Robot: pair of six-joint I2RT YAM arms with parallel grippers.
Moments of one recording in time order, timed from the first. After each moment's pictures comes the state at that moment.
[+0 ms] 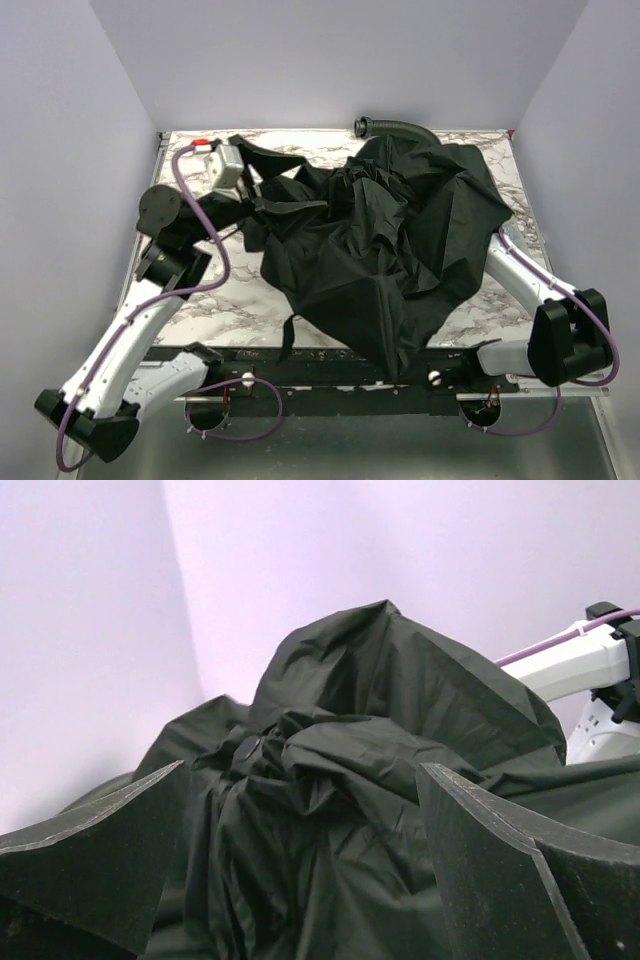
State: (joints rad) left arm -0.51 0.97 1.12 0.28 0.70 -0.29; right arm 0.30 1.34 0.88 0.31 -1.42 0.16
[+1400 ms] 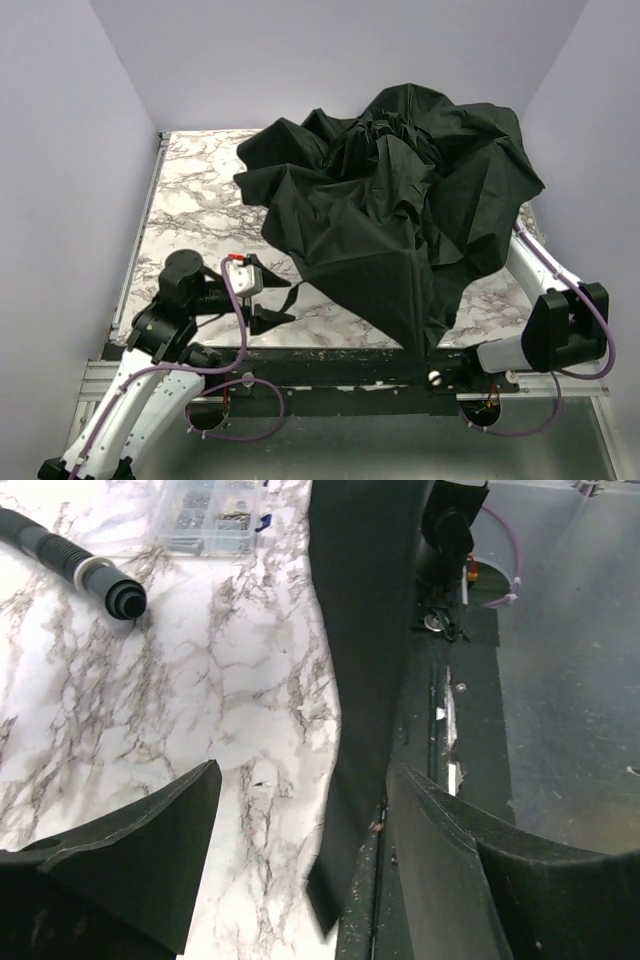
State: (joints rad) left arm -0.43 0.47 0.64 -0.46 1.00 0.22; right arm 0.21 1.40 1.08 0.70 -1.48 0.55
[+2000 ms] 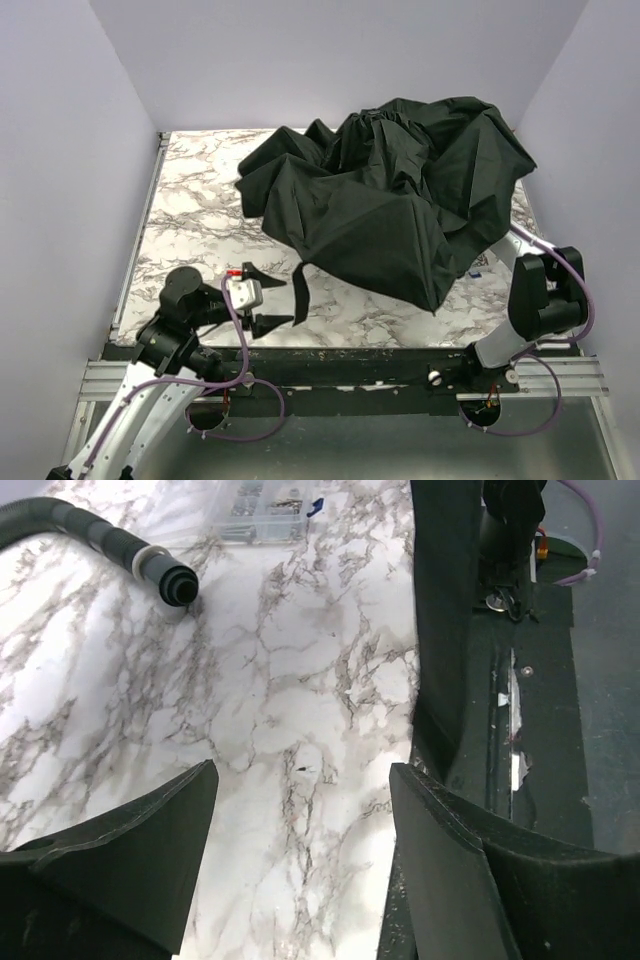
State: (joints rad) left arm -0.44 0.30 0.49 -0.39 0.87 0.27; right arm 0.21 1.58 1.08 1.43 -1.49 1.32
